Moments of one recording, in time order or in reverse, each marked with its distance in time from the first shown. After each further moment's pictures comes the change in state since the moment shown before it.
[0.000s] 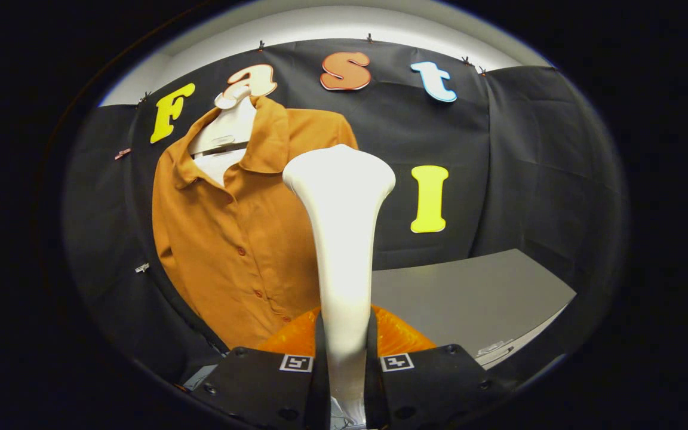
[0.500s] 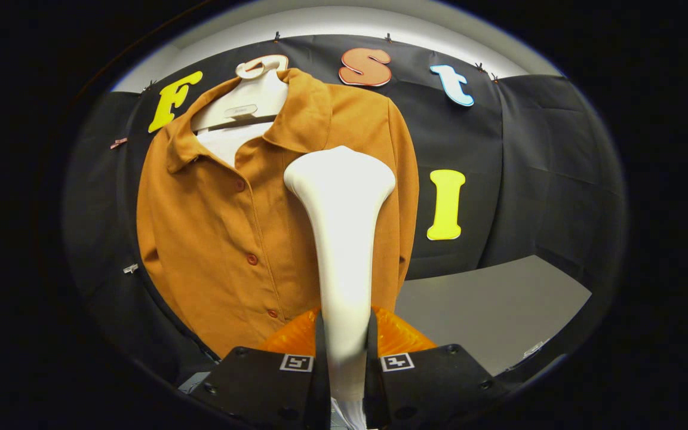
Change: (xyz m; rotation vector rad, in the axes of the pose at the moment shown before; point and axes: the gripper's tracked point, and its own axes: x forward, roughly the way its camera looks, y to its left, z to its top) arm 0.067 0.046 -0.016 -0.027 -0.048 -0.042
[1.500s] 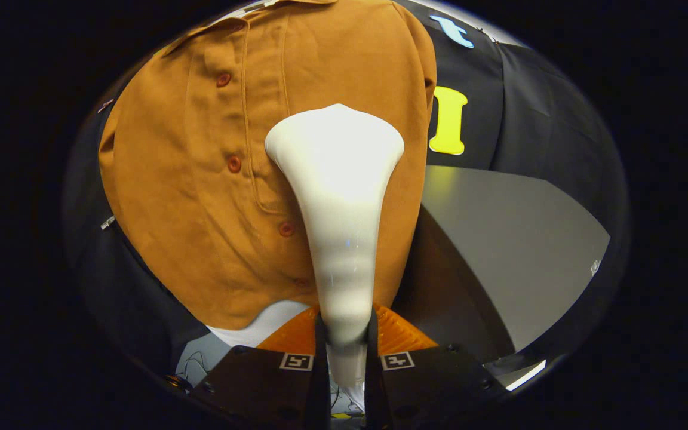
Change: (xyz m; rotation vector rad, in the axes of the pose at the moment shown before) arm 0.027 0.003 -0.208 -0.013 0.361 -0.056
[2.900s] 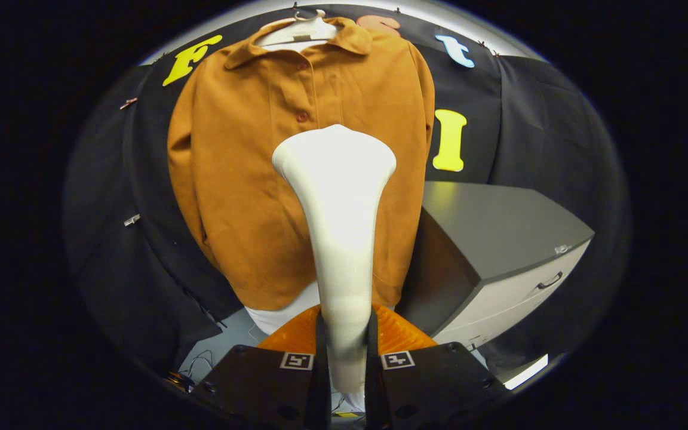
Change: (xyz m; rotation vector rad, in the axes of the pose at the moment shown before) arm -0.123 0.049 0.016 -0.026 -0.159 0.048
